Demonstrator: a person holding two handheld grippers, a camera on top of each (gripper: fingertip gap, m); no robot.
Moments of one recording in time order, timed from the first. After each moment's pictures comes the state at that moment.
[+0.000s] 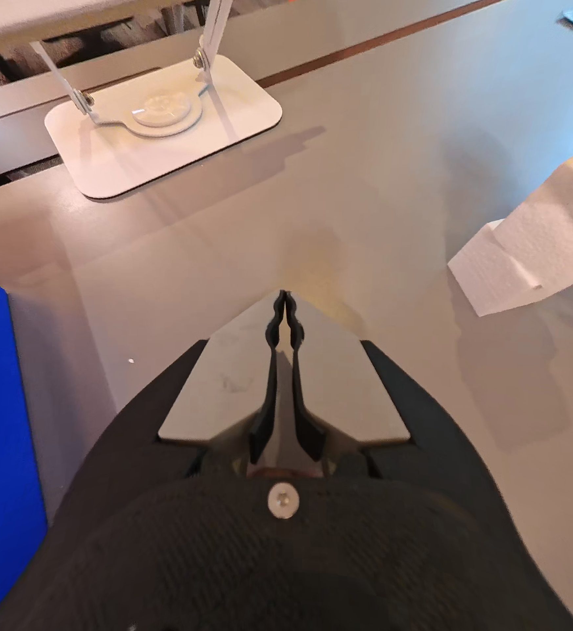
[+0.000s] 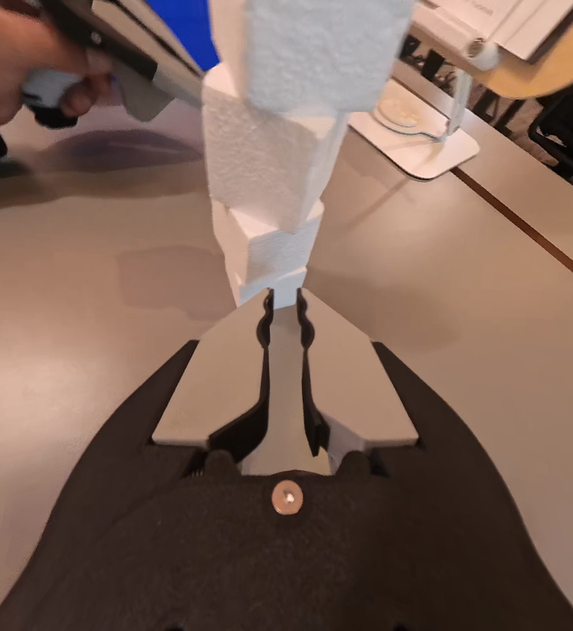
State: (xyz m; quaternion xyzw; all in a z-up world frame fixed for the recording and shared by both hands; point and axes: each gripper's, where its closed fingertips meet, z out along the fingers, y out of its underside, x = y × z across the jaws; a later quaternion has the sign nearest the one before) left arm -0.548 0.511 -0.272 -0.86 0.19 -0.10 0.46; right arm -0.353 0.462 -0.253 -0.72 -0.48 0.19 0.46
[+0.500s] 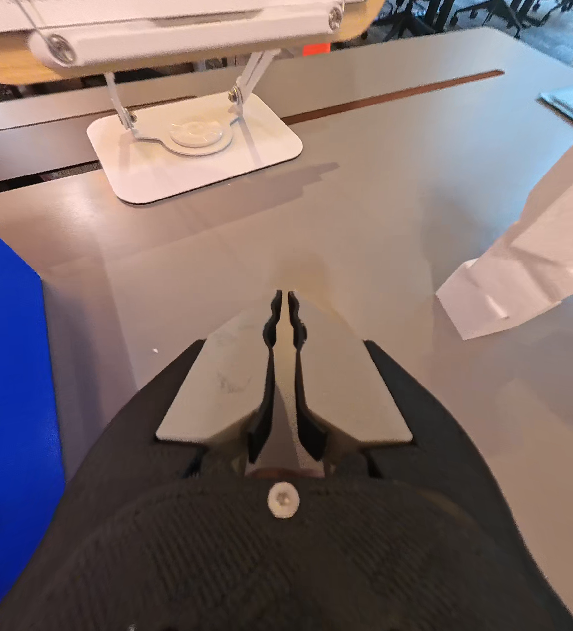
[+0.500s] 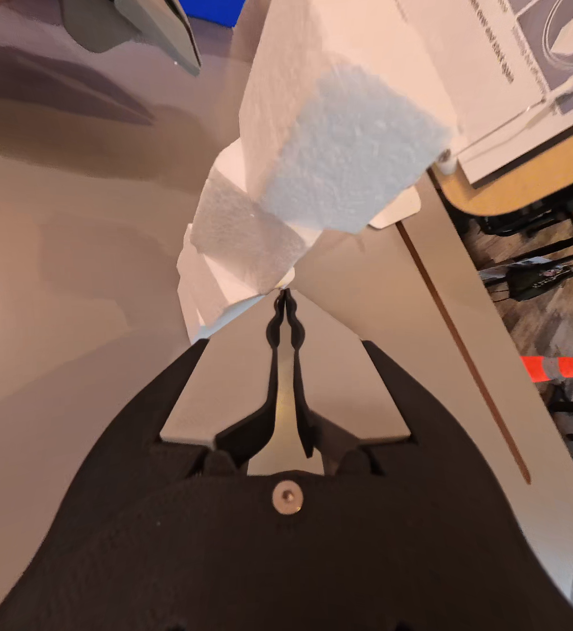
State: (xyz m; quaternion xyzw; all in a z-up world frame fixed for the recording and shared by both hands) left arm -0.565 0.508 -0.250 -0.85 0.14 -0.12 0.49; right arm -0.384 0.486 -0.219 -0.68 -0.57 0.03 0.47
